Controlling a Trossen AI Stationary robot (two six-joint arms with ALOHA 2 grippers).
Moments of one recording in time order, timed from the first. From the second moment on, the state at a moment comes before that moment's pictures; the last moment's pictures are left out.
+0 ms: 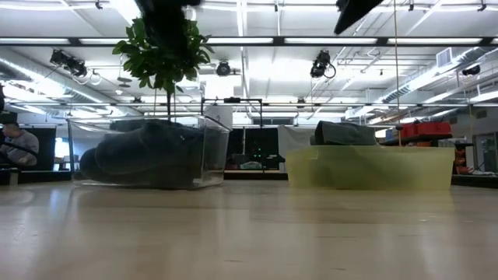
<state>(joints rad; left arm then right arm) 0.01 1.41 1.29 -0.91 -0.33 -0.29 -0.08 1.29 1.45 -1.11 0.16 -0.21</state>
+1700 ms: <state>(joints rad) -0.35 0.01 0.06 0.14 -0.49 0.09 -0.03 0.00 0.09 0.08 0.17 -0.11</state>
